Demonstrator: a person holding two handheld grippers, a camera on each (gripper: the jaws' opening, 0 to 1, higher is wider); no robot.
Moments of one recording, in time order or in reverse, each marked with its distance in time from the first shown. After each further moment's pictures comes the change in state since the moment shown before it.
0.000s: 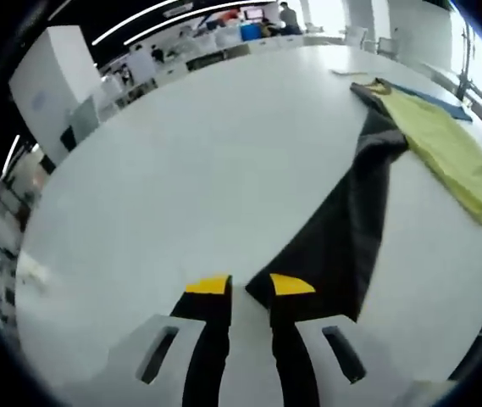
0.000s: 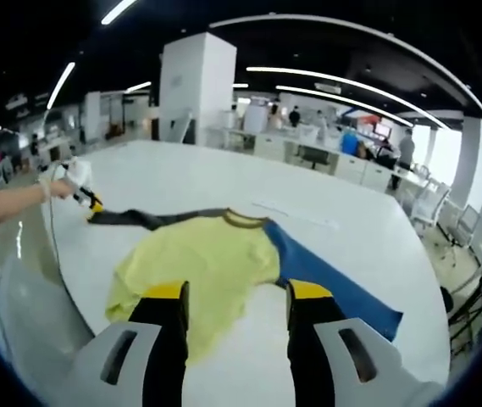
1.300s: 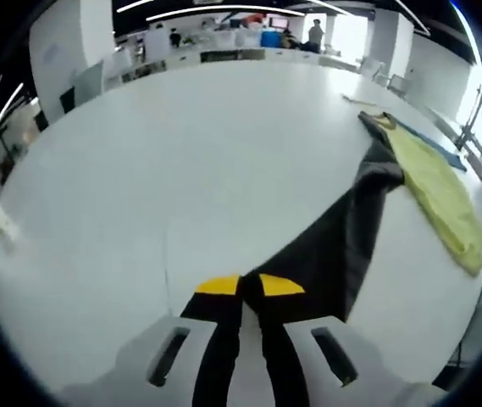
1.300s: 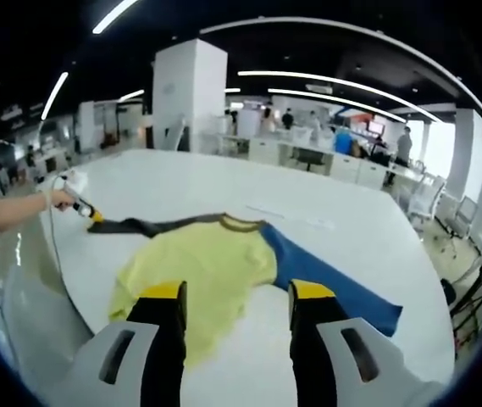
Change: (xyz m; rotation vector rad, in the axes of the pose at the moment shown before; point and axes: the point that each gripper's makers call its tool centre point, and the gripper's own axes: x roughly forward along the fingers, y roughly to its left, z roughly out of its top) left arm 0.004 -0.003 -0.002 -0.214 -0.034 -0.103; right arm -0.010 -0.003 0.002 0.042 -0.025 -0.017
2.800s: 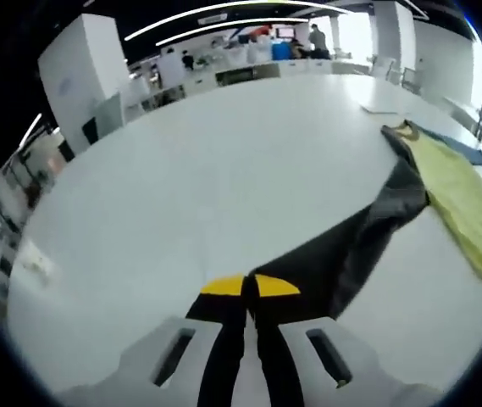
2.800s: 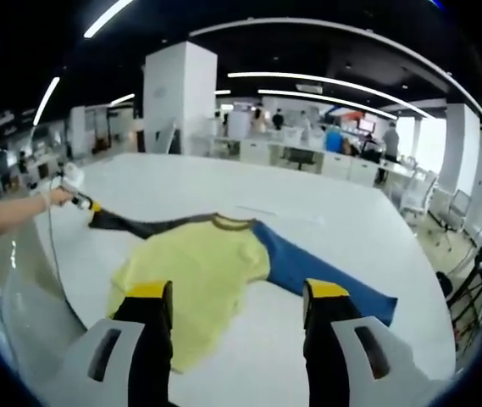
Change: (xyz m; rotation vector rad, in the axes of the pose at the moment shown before) left arm -0.014 0.016 0.054 0.093 -0.112 0.208; right arm -0.008 -0.008 -0.005 0.028 -0.007 -0.042
